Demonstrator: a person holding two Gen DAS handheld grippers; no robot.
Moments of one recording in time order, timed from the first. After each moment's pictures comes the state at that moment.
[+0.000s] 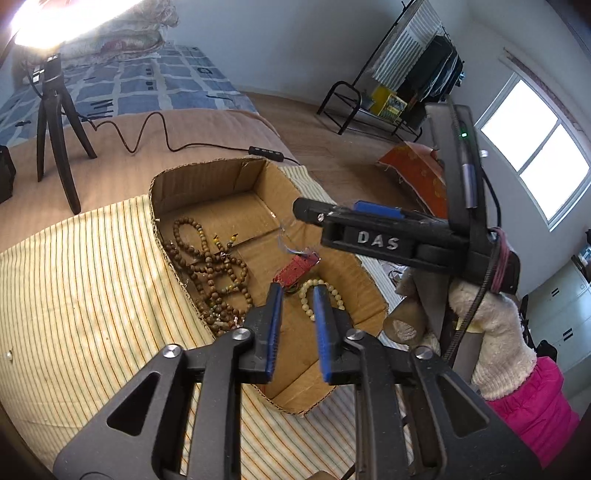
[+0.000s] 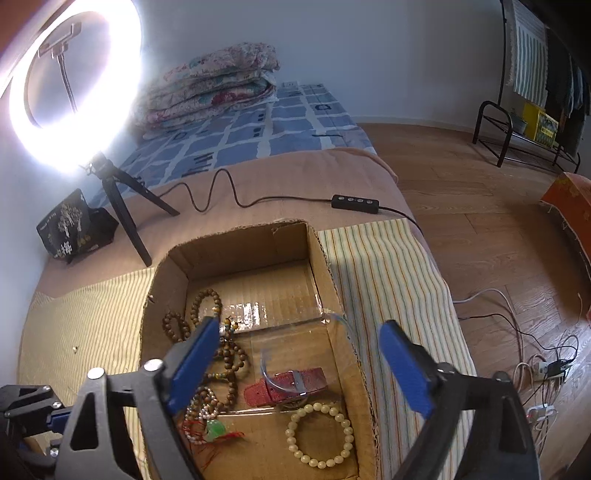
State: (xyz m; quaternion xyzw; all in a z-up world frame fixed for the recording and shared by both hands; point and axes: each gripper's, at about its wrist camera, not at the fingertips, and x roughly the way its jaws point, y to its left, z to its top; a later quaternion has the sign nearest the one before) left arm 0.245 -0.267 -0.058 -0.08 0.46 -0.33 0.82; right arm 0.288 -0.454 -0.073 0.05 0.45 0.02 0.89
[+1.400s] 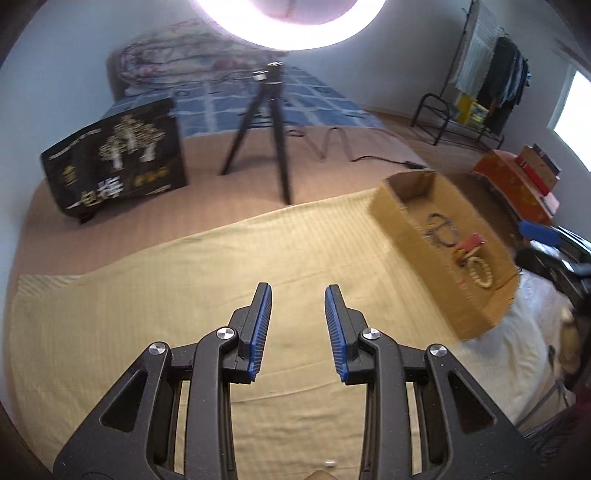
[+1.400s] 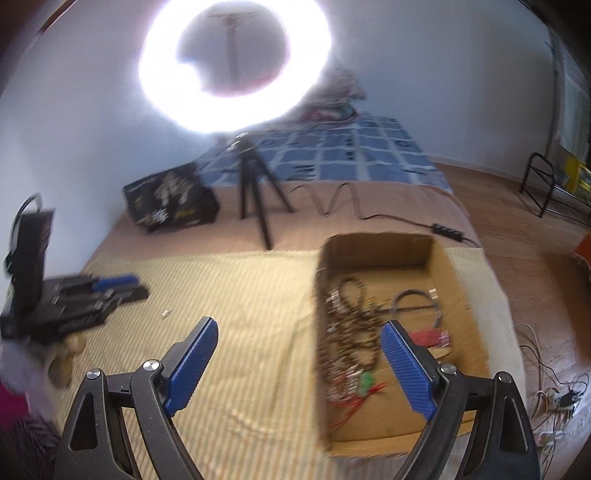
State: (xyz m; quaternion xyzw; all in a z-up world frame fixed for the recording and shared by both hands) left arm 0.244 -0.062 -0.067 0.00 0.44 -0.16 0.88; right arm 0.200 -0.315 -0.031 0.00 0.40 0.13 0.91
